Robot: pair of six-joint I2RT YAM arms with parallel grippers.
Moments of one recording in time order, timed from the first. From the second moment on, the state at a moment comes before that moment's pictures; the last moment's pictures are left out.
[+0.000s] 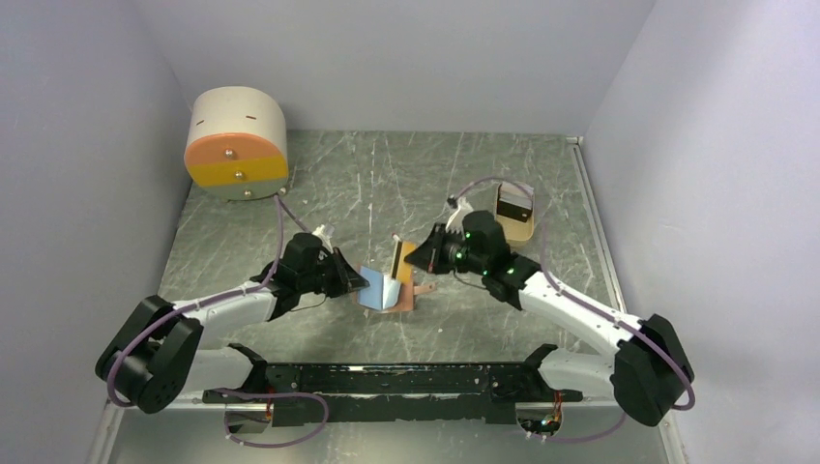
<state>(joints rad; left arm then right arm) -0.55 1.23 0.41 0.18 0.30 -0.91 0.65 1.13 0.71 0.02 -0.28 0.67</state>
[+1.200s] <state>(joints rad) -0.59 1.13 0.28 0.17 0.22 -0.88 0.77 1.47 0.44 0.42 -0.30 0.92</state>
